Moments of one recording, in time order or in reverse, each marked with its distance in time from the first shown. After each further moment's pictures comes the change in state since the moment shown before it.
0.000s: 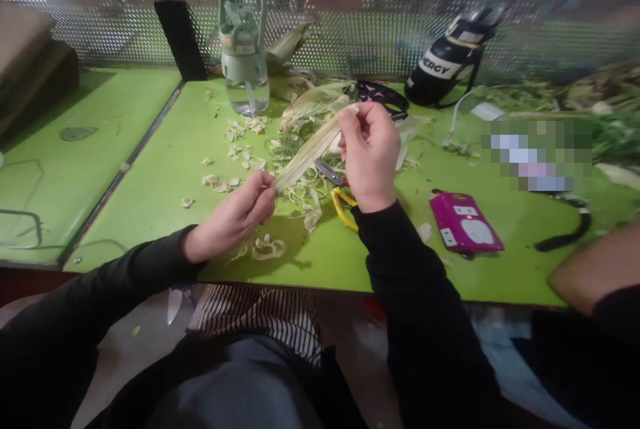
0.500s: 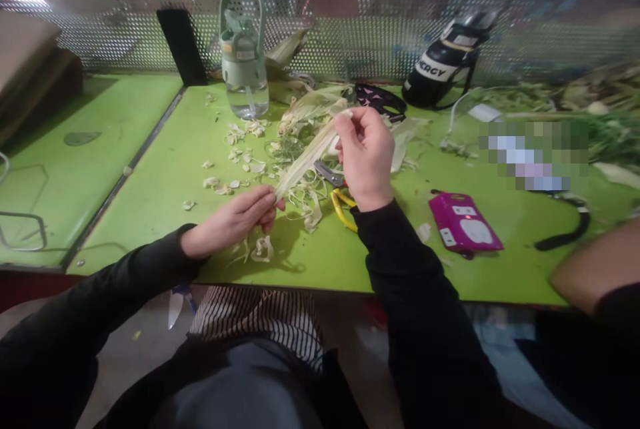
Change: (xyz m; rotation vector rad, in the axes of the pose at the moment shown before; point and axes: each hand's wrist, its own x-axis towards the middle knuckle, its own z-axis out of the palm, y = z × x) left_hand 0.000 0.003 -0.004 -0.354 -0.180 -0.210; right_hand 0.003 0.012 -0.001 -0.100 -0.016 0.028
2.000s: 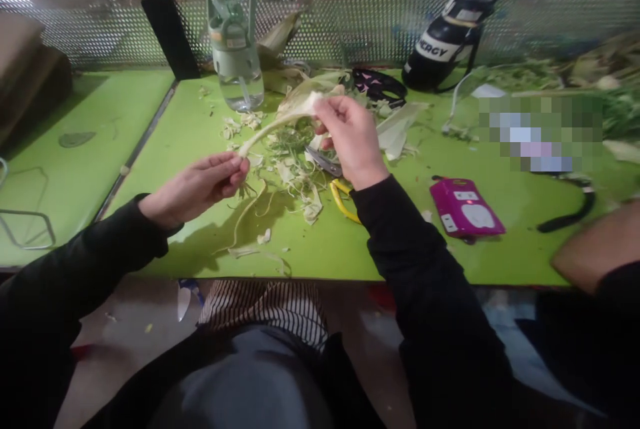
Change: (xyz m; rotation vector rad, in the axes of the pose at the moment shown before) left_hand -0.006 0.035 -0.044 -0.227 0.185 -0.112; right_hand 0.010 0.001 0.013 0.163 -0.178 0.262
